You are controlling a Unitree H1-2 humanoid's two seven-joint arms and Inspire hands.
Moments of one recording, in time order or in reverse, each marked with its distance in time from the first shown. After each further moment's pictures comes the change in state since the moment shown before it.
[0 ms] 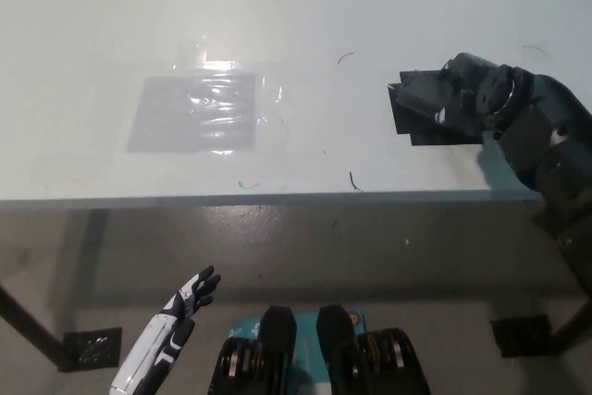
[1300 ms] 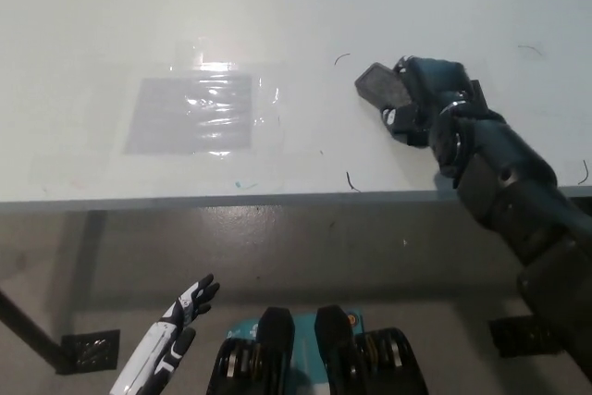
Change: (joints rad) left_arm 0.020 0.005 0.002 -0.002 0.024 -0.006 -0.002; right_arm 0.065 0.103 0.119 -0.001 -0.119 -0.135 -0.291
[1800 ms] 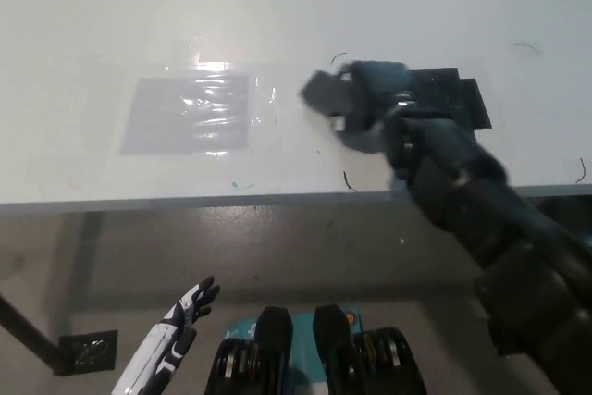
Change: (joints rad) left_arm -0.013 -0.005 0.000 0.027 -0.002 -0.002 0.000; right_arm -0.057 0.122 0.040 -0.005 -0.028 -0.018 0.024
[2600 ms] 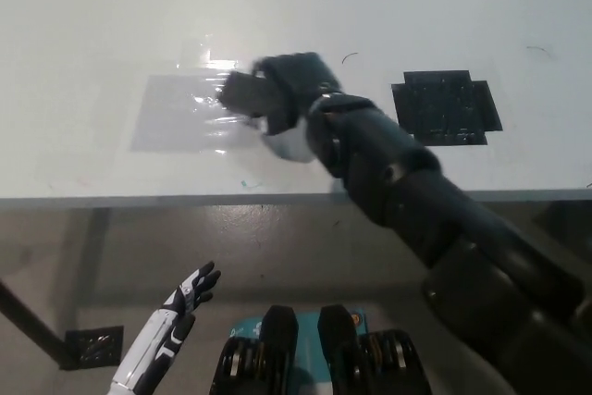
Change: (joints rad) left_arm -0.023 -0.001 0.003 0.005 -0.022 -0.001 -0.002; right_arm -0.035 0.054 0.016 0.012 -0.041 -0.024 0.026
